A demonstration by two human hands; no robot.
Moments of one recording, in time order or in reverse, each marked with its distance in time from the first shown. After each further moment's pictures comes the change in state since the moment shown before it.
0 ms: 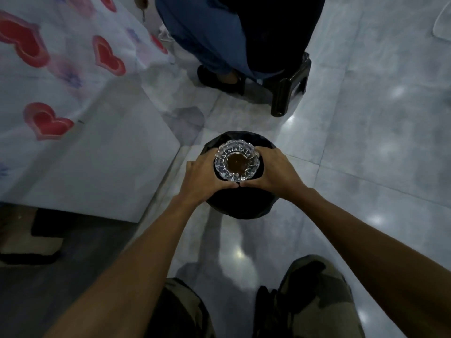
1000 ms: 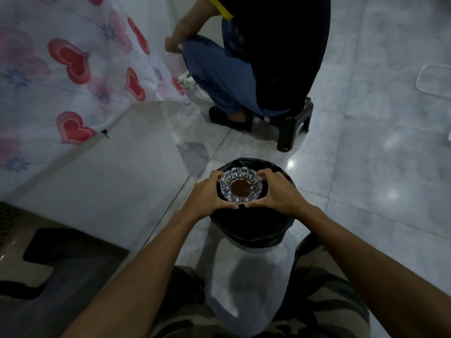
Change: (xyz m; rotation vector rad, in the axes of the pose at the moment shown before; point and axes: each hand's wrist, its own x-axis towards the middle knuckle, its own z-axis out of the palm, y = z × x) left_hand 0.003 -0.046 -0.002 -0.026 -0.038 0.026; right_hand 0.014 0.004 0.025 -0.015 -0.041 0.036
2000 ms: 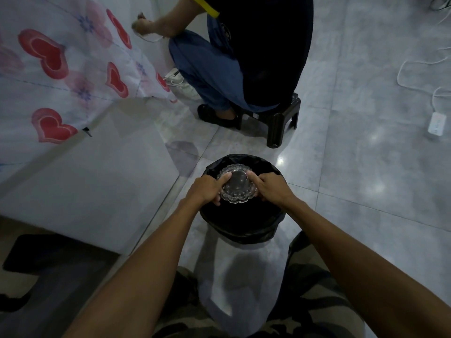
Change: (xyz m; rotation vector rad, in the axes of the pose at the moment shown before) left_hand 0.046 -0.001 0.029 -0.094 -0.149 -0.258; right_hand 0.005 0.004 0.009 0.221 0.059 0.248
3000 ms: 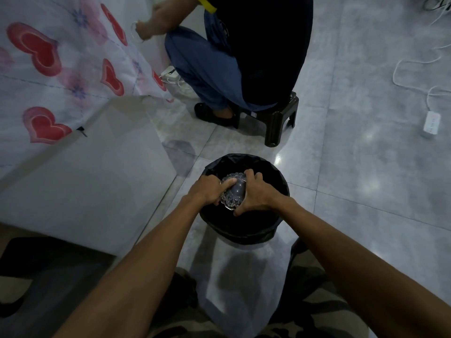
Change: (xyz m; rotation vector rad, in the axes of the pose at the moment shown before) left_hand 0.019 -0.008 0.006 0.318 -0.046 0.178; right_hand -0.008 -0.030 0.012 -0.330 -0.287 -0.026
